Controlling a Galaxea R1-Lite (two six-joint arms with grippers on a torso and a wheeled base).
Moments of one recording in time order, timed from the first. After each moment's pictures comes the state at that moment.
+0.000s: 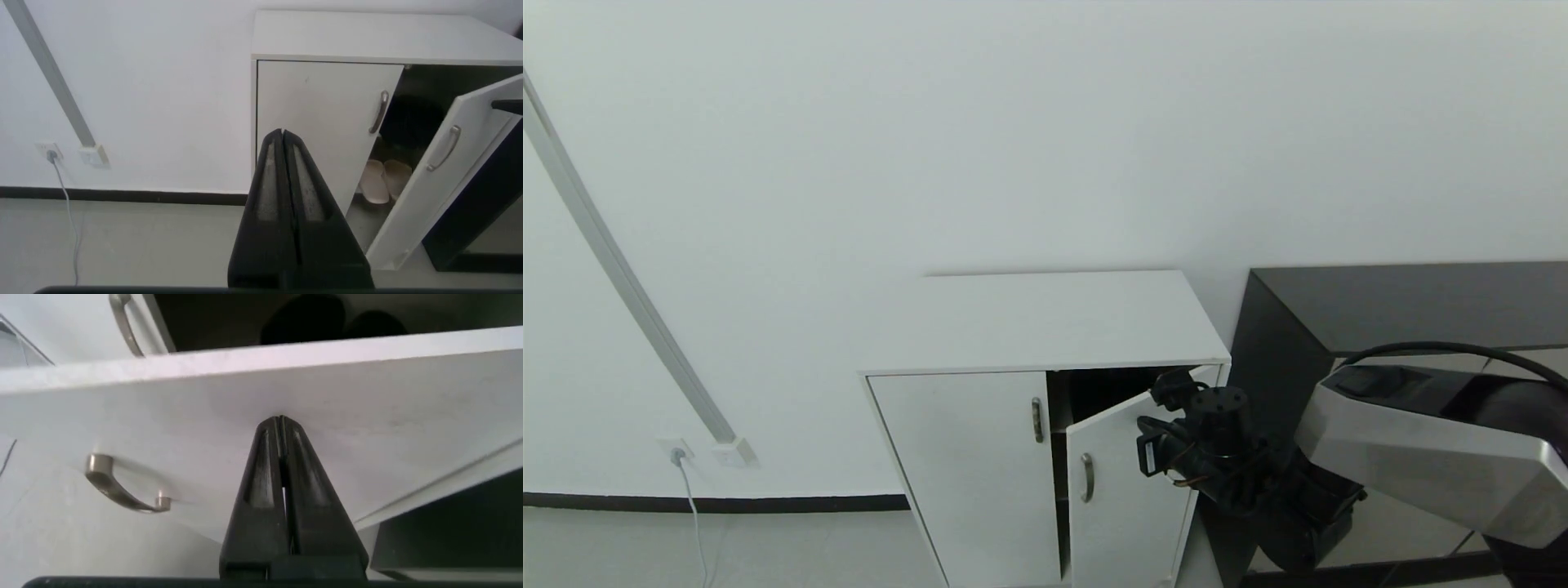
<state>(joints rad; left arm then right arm) 0.08 0.09 0.00 0.00 -0.01 0.00 0.59 2.40 -0.93 -1.17 -0.13 0.07</state>
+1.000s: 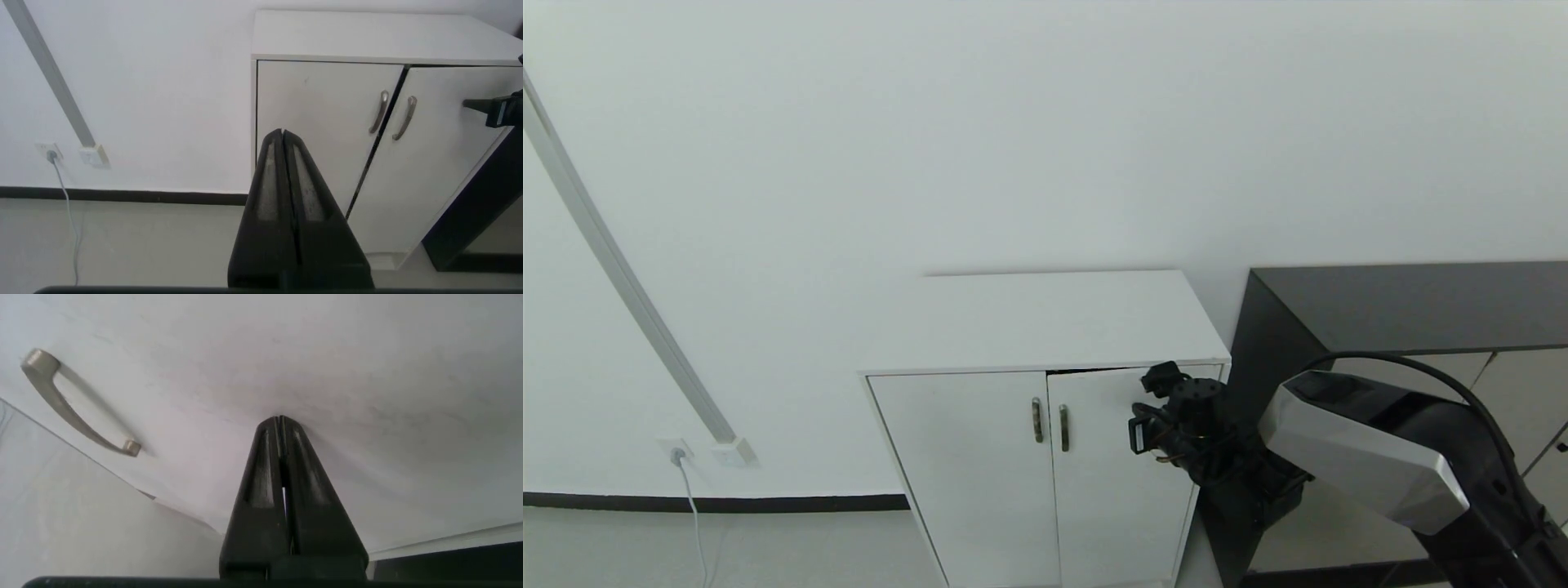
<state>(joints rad) 0.08 0.09 0.00 0.00 -0.01 0.00 0.54 2.59 -1.23 -1.08 -0.13 0.07</state>
